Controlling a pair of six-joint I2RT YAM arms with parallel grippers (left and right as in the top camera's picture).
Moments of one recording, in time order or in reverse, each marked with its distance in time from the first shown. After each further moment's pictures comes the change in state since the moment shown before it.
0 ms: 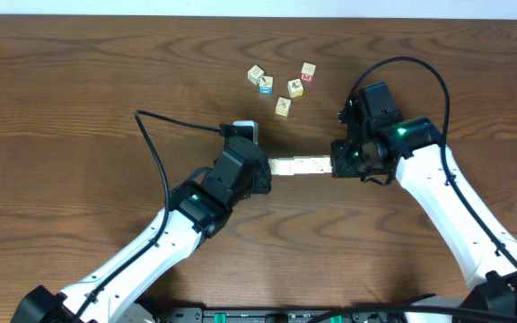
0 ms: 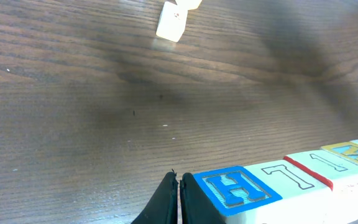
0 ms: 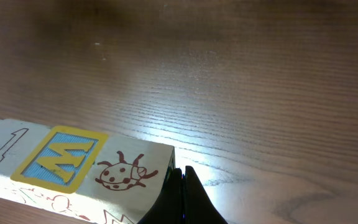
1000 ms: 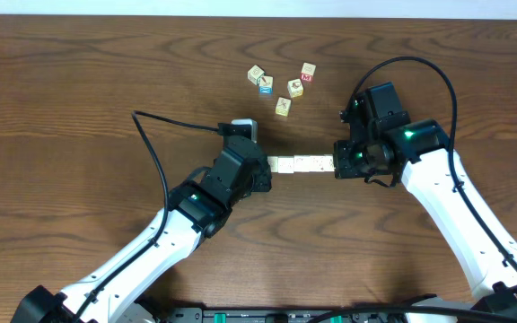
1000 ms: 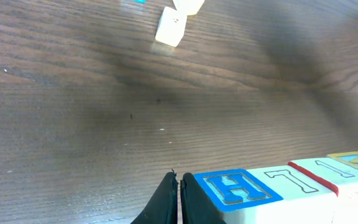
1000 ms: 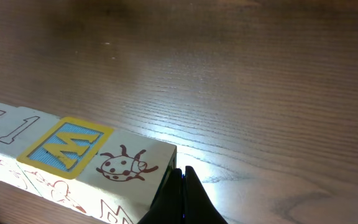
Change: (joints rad) left arm 0.005 0.000 -0.001 0.013 0.004 -0.023; right arm -0.010 -0.035 0.000 -0.012 -0.020 -0.026
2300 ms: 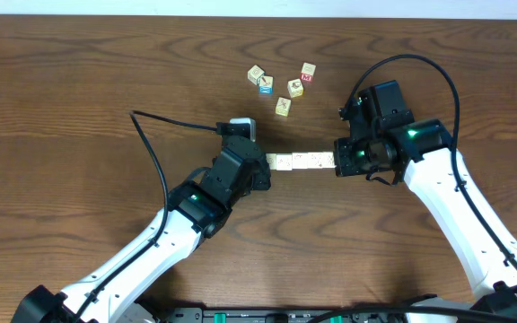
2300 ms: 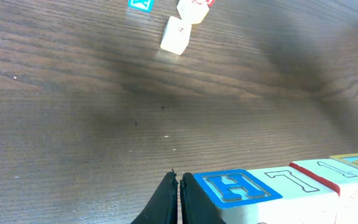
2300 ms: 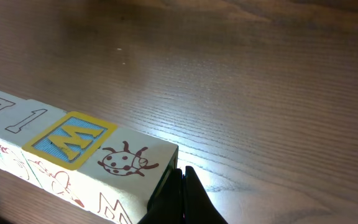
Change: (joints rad) left arm 0.000 0.000 -0.007 0.024 -0.029 -0.004; right arm -0.017 0.000 0.000 0.027 -0.041 -0.058
